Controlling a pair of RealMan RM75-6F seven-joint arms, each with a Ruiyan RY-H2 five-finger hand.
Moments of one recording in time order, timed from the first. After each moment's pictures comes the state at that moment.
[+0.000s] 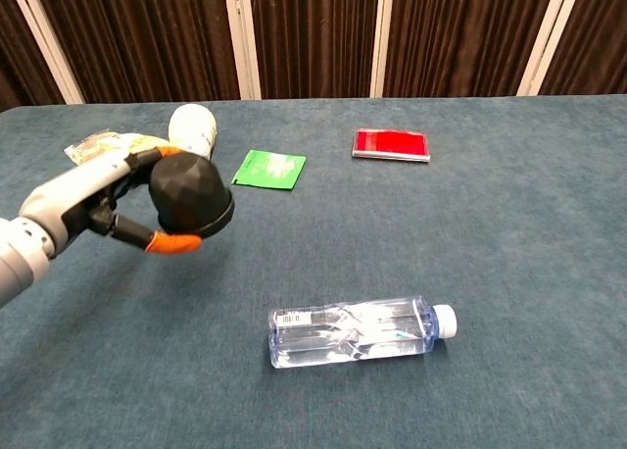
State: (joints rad) left arm -0.47 -1.73 -0.20 -1.42 1.35 1.12 -0.22; right arm 0.09 -1.17 0.06 -1.64 -1.48 1.45 -0.09
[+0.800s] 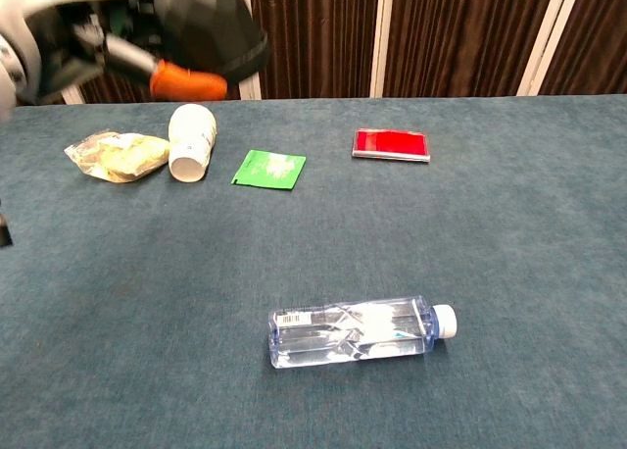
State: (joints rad) left arm -0.55 -1.44 -0.41 -2.01 1.09 1.08 0.03; right arm 0.08 -1.18 0.05 -1.64 -1.49 1.45 -0.11
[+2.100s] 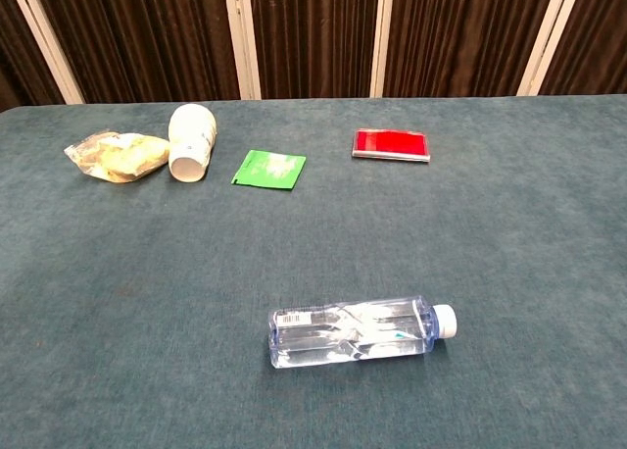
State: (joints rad) left arm -0.40 -1.16 -0.39 -2.25 1.19 1.22 -0.06; right arm 0.09 -1.18 0.05 -1.65 -1.50 1.45 -0.10
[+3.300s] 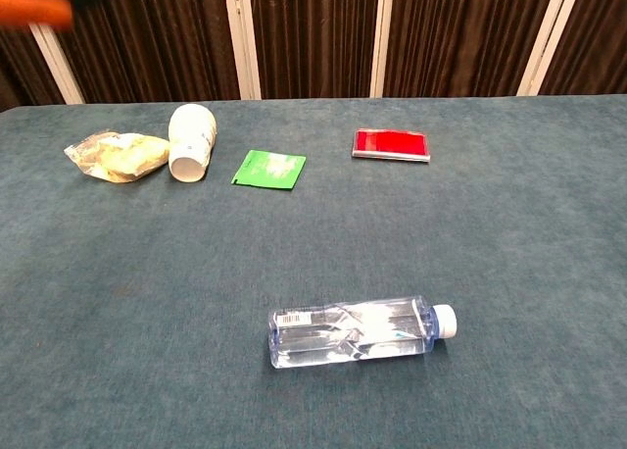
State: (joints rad) left arm -0.40 -1.18 -0.31 -2.02 1.28 1.16 -0.27; right arm 0.09 -1.20 0.04 -1.63 -1.51 1.45 -0.11
